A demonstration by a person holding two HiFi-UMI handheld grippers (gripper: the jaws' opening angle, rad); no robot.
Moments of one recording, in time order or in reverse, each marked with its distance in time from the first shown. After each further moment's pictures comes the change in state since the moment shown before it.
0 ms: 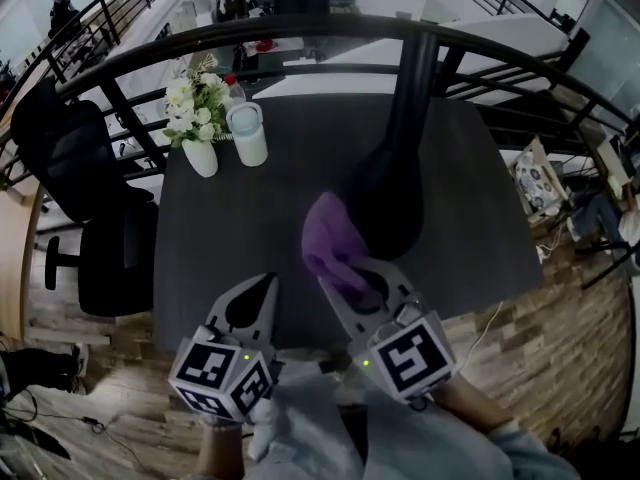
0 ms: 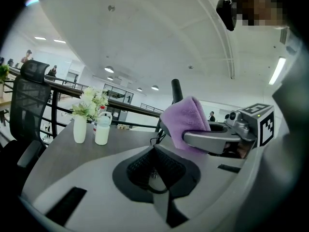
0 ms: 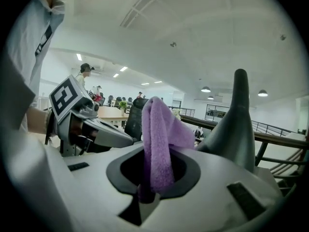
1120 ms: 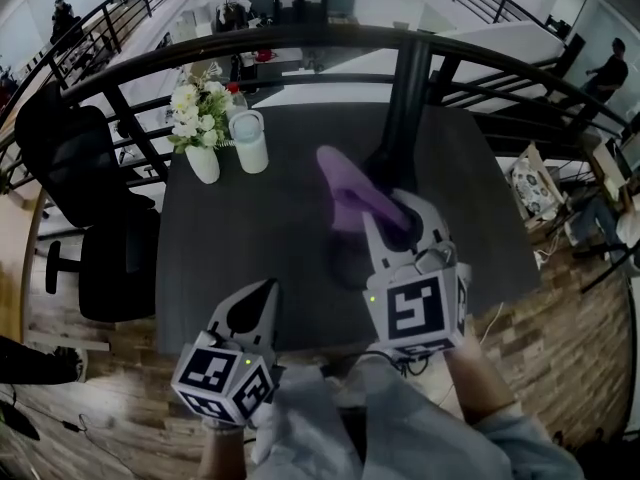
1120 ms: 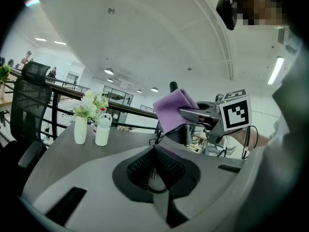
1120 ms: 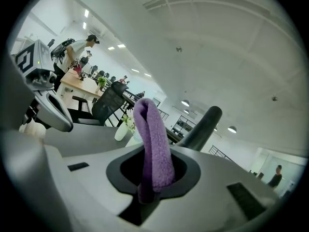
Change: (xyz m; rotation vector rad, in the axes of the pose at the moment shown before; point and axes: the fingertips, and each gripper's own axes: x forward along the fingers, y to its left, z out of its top) left arm -0.013 -0.004 0.000 0.012 -0.024 -0.001; right arm -0.014 -0.100 0.045 -0.320 0.056 -0.402
